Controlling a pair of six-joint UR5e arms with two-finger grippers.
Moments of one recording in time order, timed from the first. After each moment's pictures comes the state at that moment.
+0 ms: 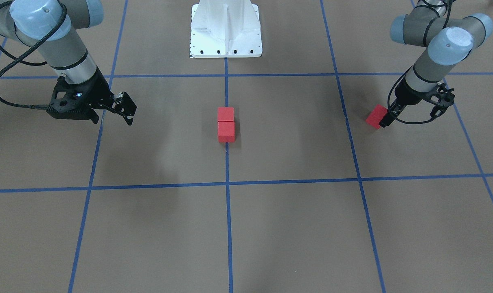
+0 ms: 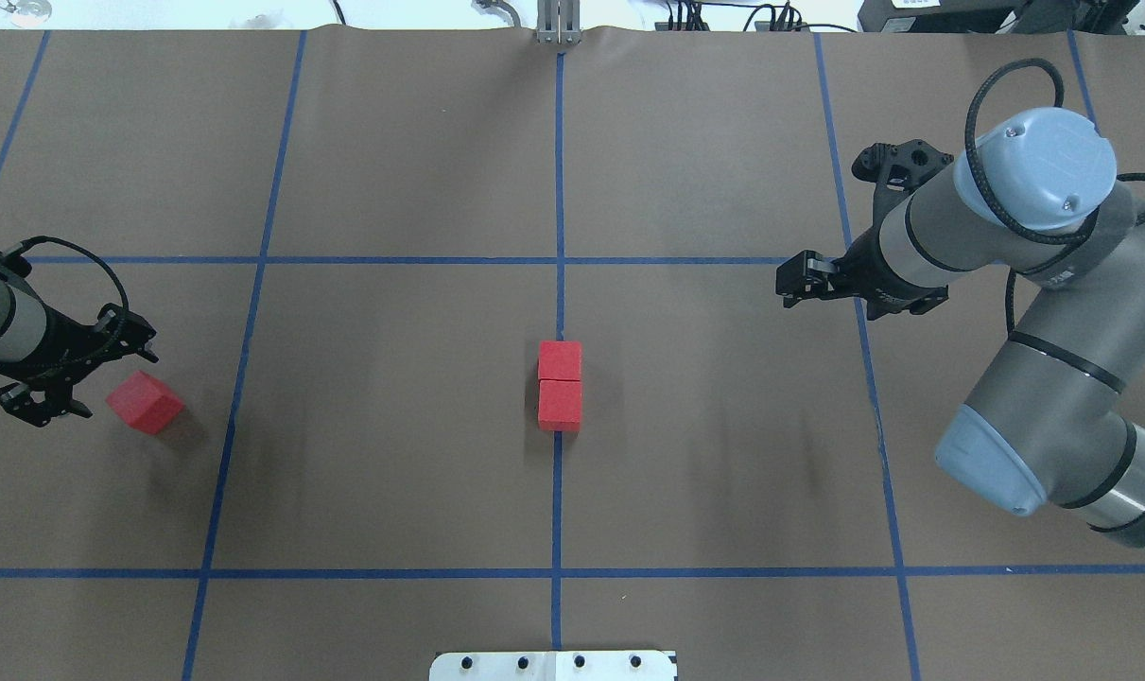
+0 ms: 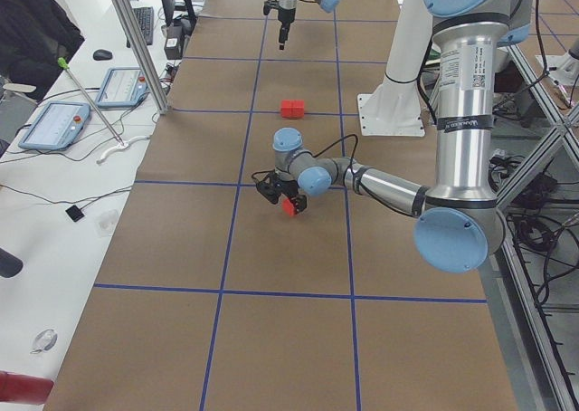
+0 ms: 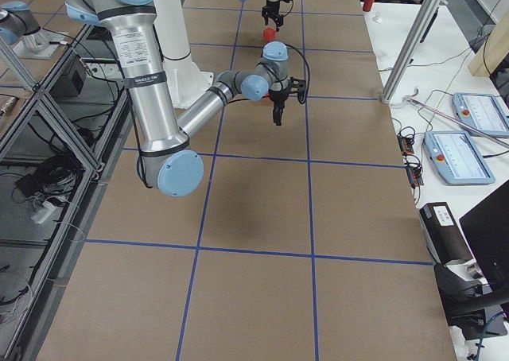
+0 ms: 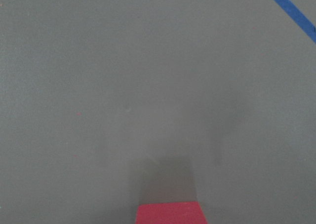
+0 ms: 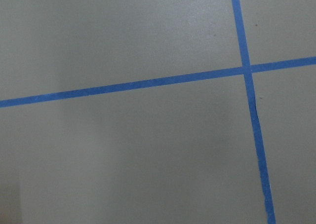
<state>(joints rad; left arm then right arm) -0.81 -1.53 -1.81 -1.98 -2.08 -1.75 0.76 -1.29 1.97 -1.50 1.99 1.17</state>
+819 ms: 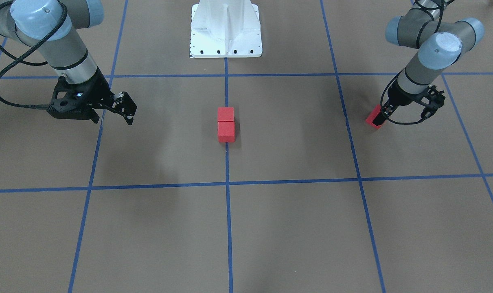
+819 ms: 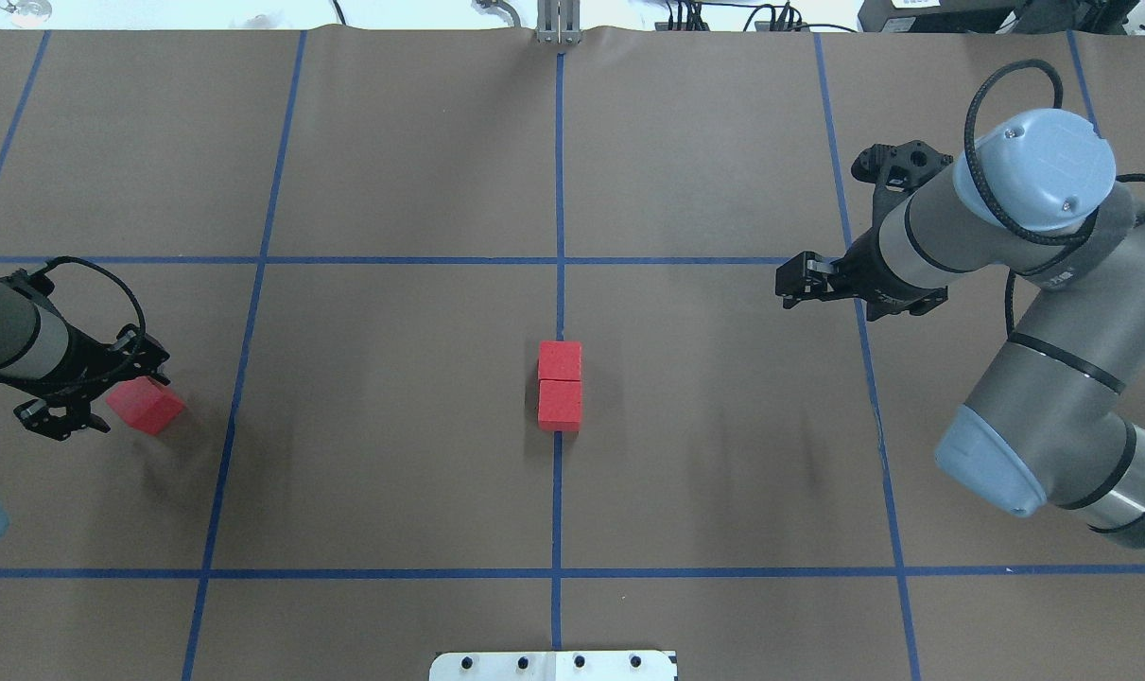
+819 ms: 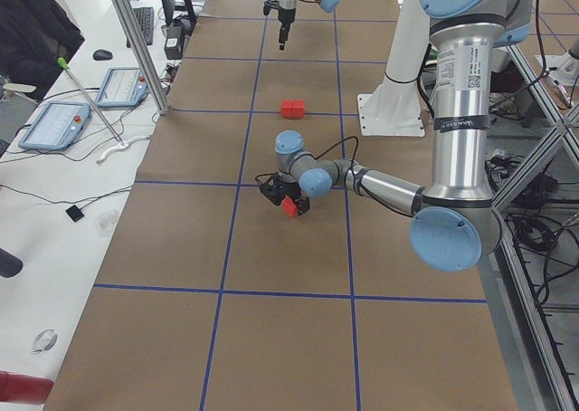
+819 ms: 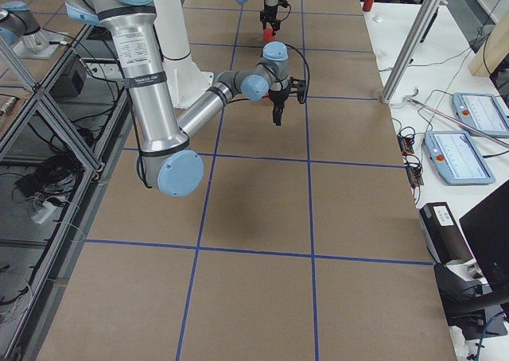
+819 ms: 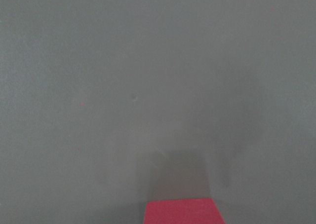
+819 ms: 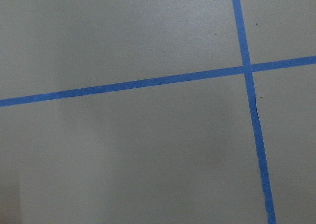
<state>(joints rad) -0.77 -1.54 -1.79 -1.98 -2.08 -1.75 0.76 -1.29 1.97 -1.50 1.99 1.17</state>
